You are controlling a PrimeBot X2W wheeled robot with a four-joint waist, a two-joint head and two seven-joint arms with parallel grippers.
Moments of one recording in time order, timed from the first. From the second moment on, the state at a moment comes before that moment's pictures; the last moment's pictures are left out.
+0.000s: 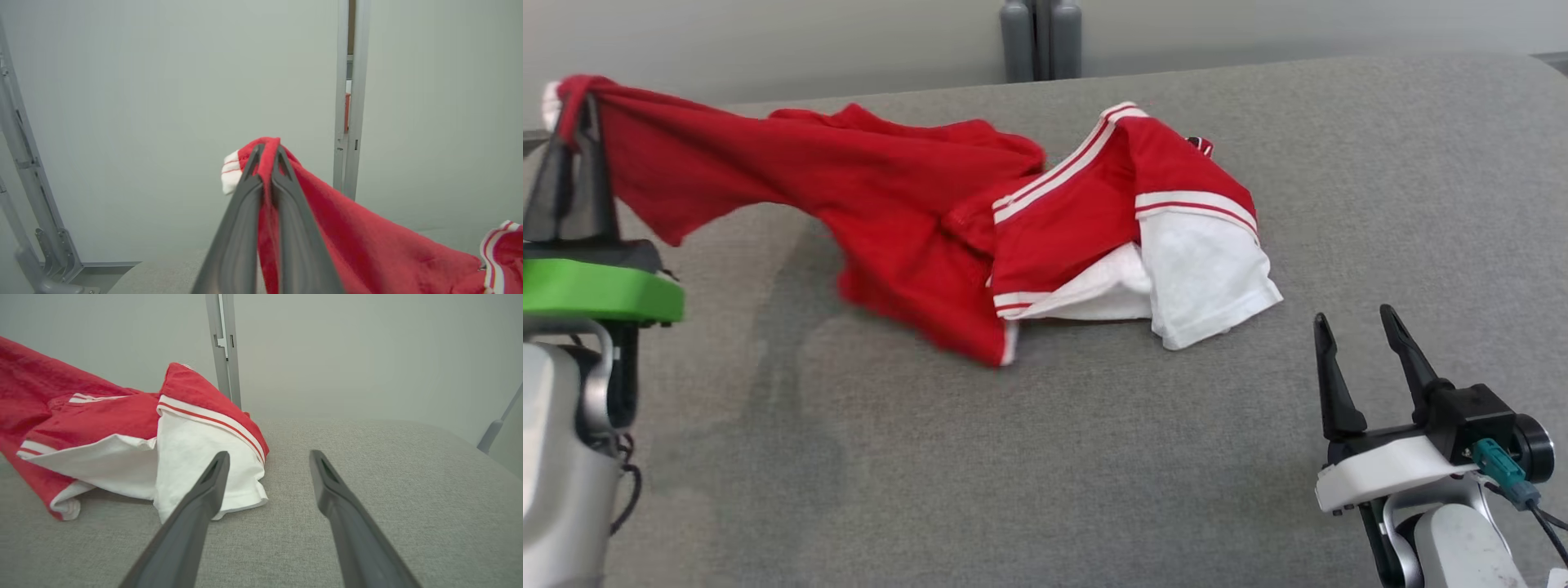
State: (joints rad) left arm -0.53 0.42 -0.18 0.26 -0.47 0.03 -0.26; right arm -0.09 -0.05 -0.03 0.16 0.04 0.13 -0.26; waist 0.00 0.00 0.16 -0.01
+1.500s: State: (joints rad) left arm -0.41 0.37 -0.20 0.48 -0.41 0.07 -0.26; right arm -0.10 -0.05 0.02 0.16 0.07 0.13 -0.26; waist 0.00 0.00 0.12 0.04
